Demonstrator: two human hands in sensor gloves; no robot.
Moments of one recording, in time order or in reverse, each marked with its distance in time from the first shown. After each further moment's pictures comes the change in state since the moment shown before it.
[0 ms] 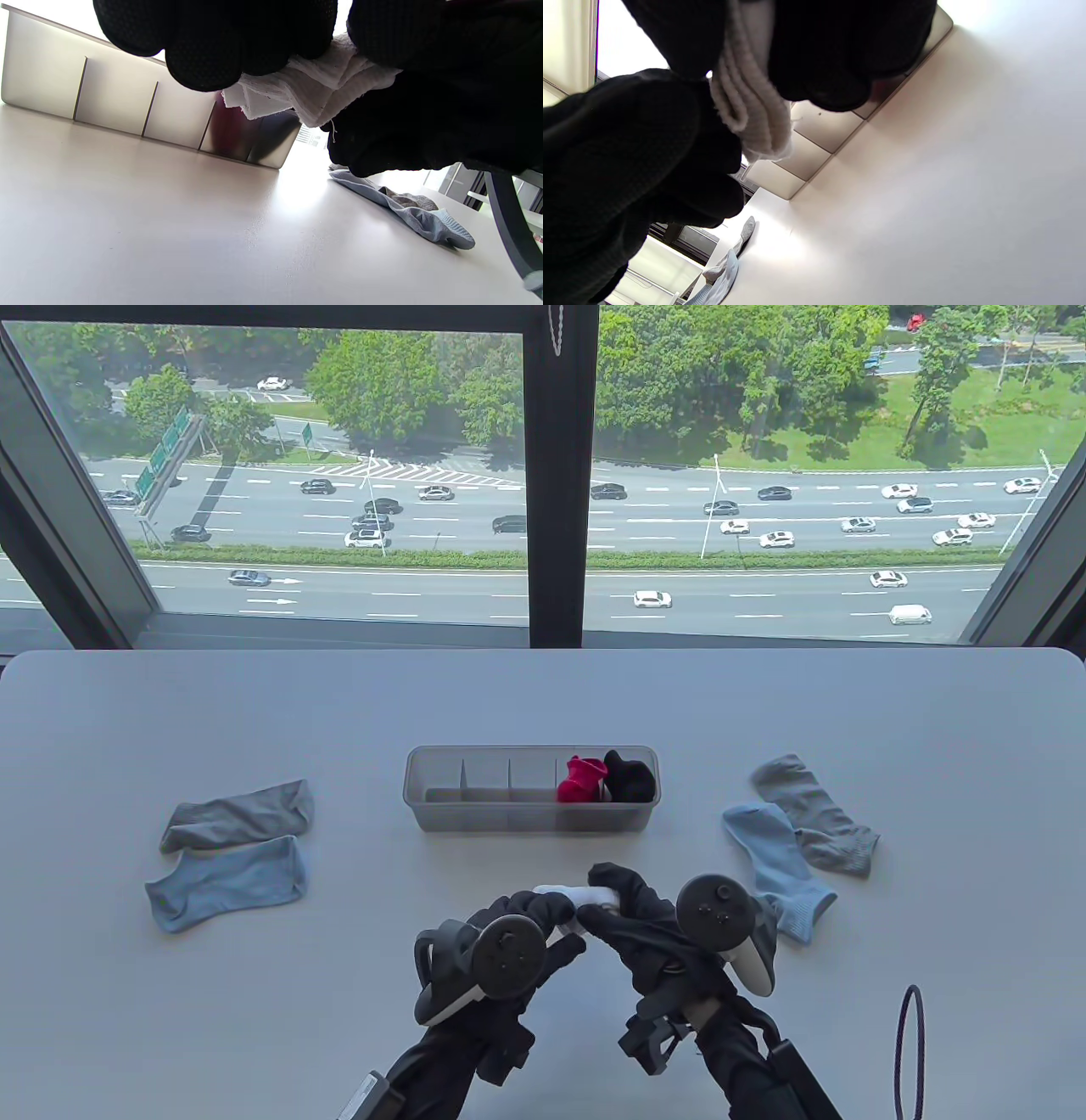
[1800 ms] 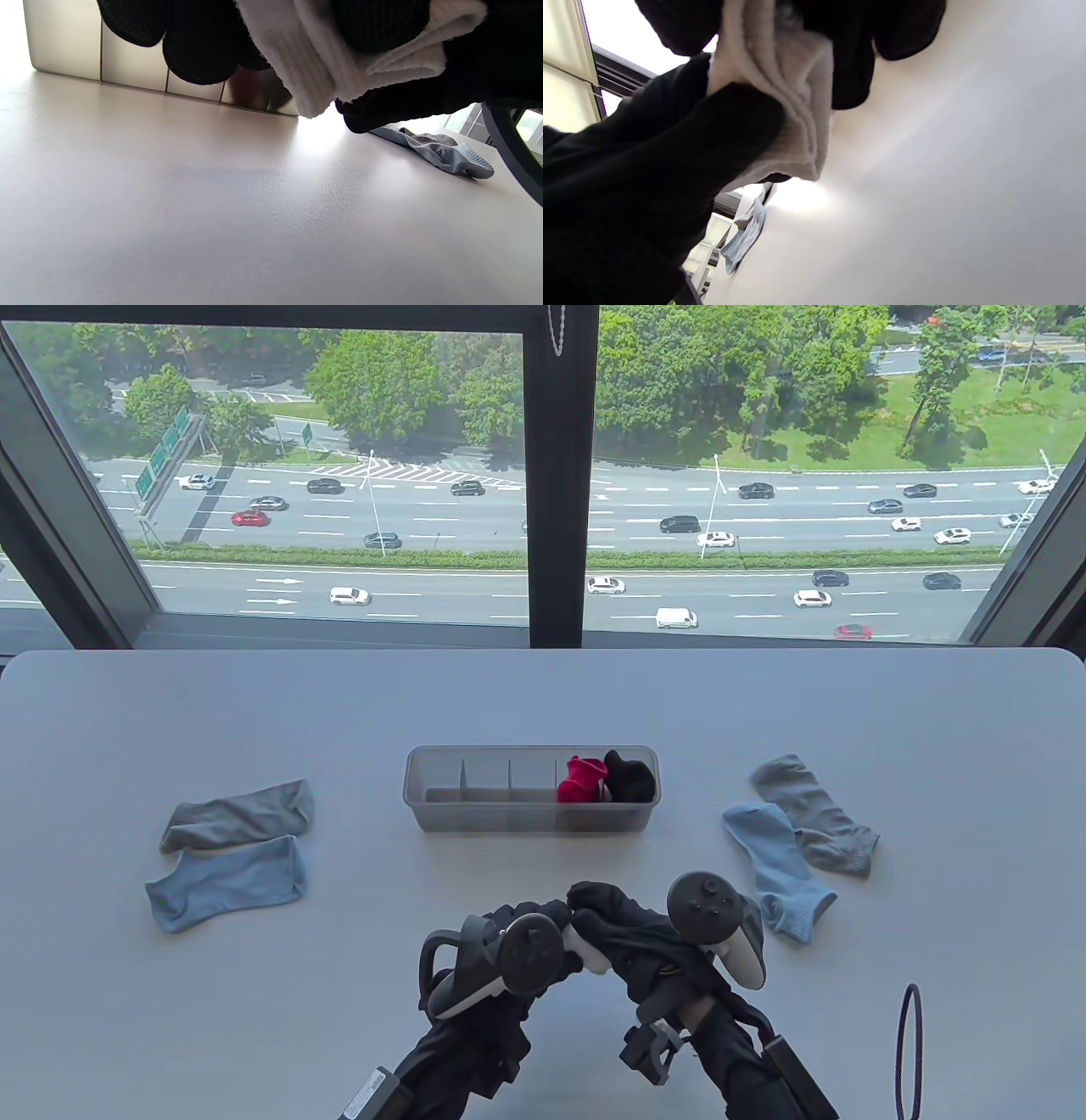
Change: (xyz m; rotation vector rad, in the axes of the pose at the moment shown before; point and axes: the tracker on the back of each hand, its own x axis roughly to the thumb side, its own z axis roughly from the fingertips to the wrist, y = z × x) left_hand -0.006 -0.016 -0.008 -0.198 0.028 -0.058; right_hand -0.007 0.014 -0.006 0.272 -0.033 -0.133
